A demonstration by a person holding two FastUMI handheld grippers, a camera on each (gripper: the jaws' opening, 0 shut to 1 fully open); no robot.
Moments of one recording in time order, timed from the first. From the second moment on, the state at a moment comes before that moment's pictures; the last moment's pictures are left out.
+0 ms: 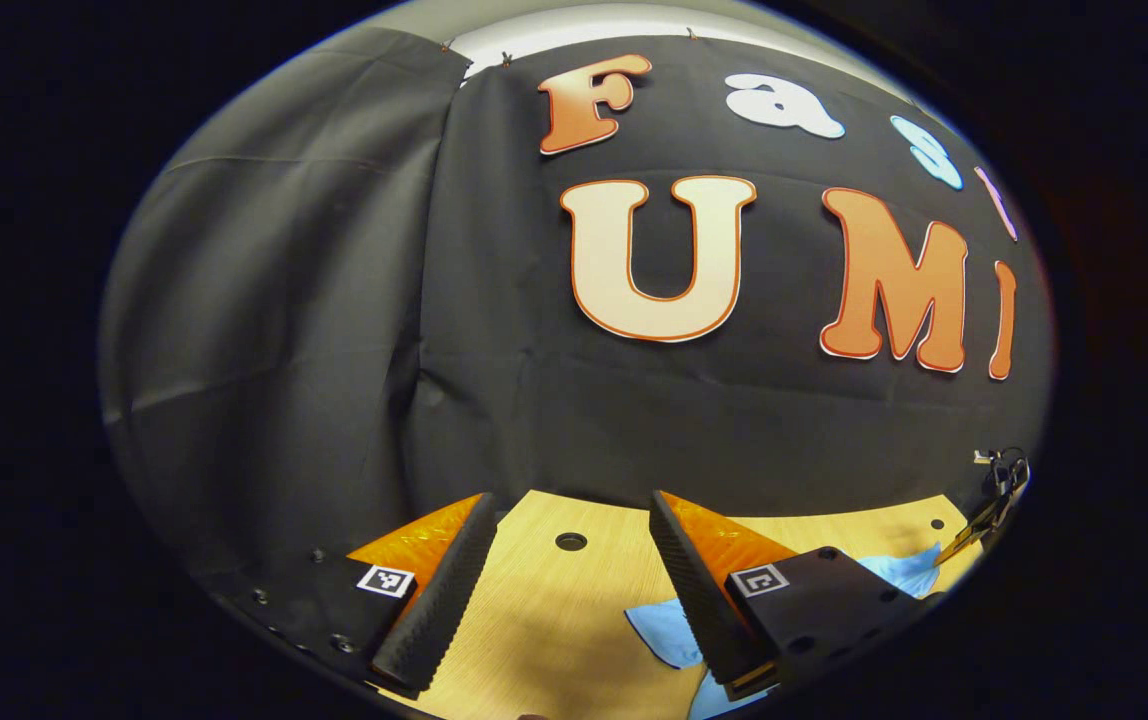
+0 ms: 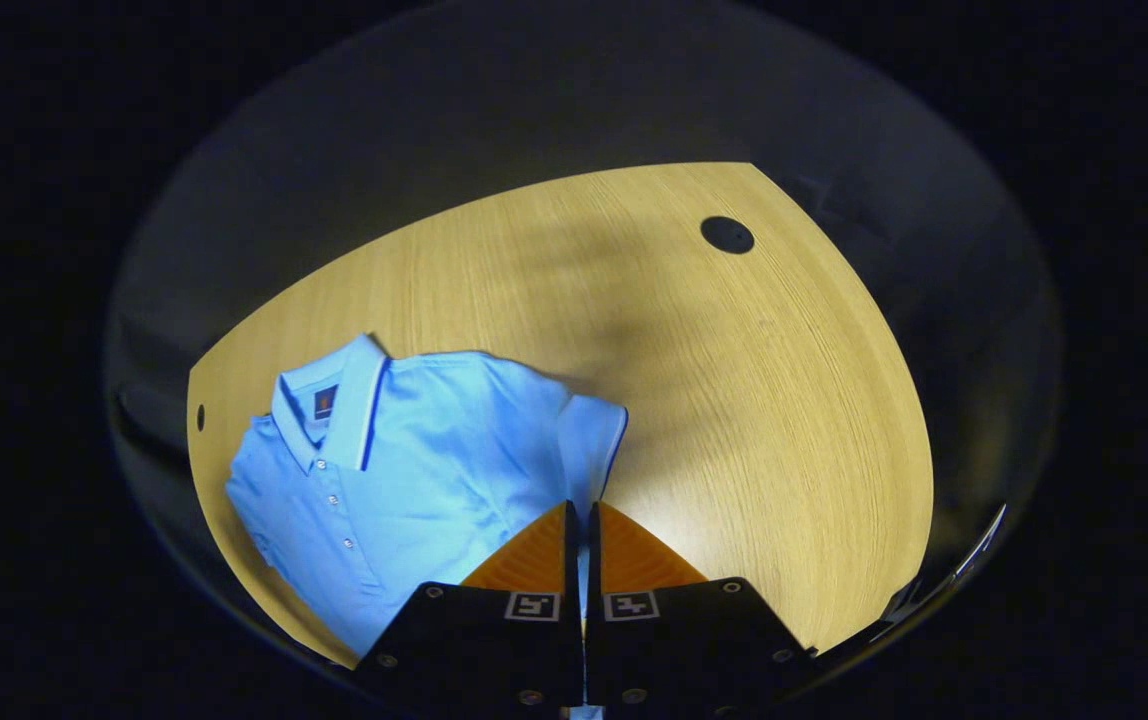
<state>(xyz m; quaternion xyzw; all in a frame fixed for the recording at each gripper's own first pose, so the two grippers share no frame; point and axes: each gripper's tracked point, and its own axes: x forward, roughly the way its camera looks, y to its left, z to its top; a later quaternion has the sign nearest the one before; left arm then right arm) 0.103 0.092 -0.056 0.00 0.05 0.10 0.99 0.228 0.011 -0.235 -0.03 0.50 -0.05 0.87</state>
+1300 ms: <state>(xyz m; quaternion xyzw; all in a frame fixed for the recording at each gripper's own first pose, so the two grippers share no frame) 0.098 0.168 -0.070 -0.02 0.07 0.10 0.99 0.176 0.273 -0.236 0.04 0.49 0.15 0.85</state>
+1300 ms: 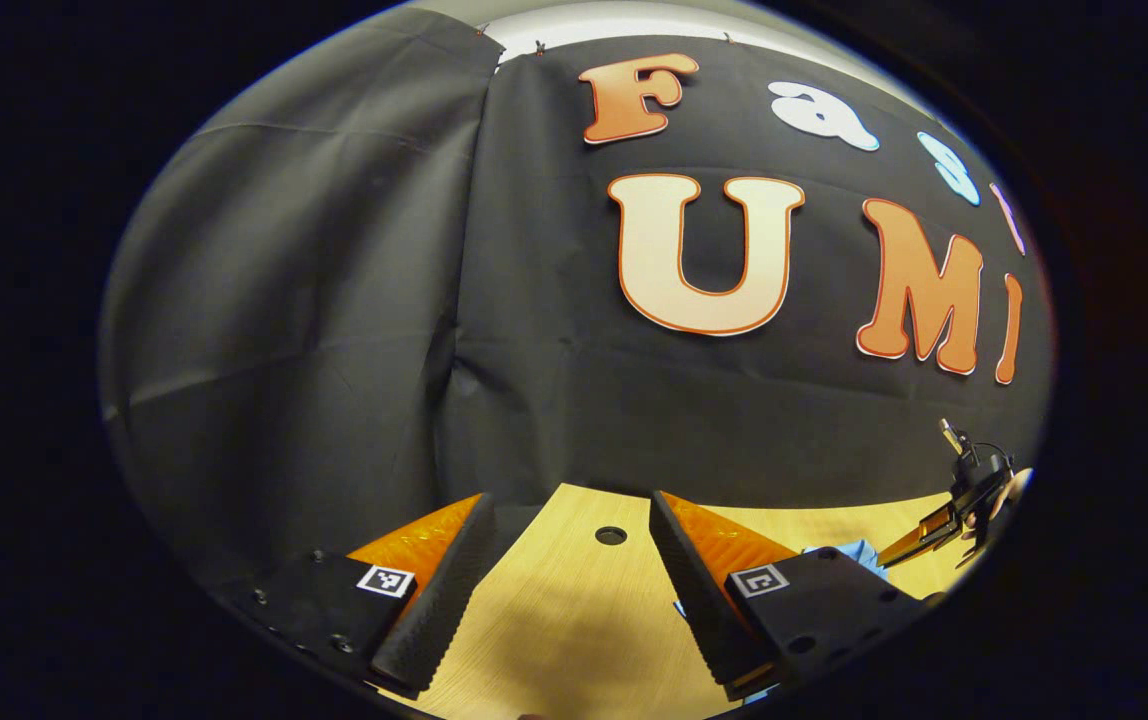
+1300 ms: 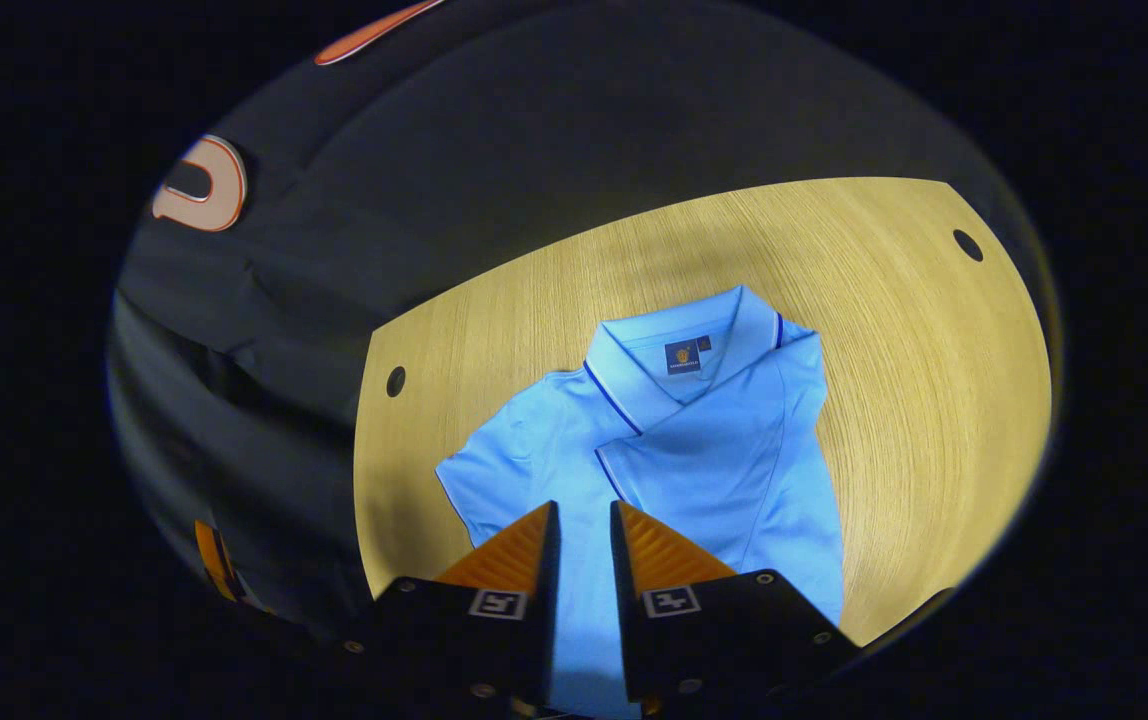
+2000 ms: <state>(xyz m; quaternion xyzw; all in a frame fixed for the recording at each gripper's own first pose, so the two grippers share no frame) 0.144 0.059 -0.156 -0.05 0.21 0.05 0.98 0.157 0.228 -0.180 0.03 0.42 0.19 0.89</state>
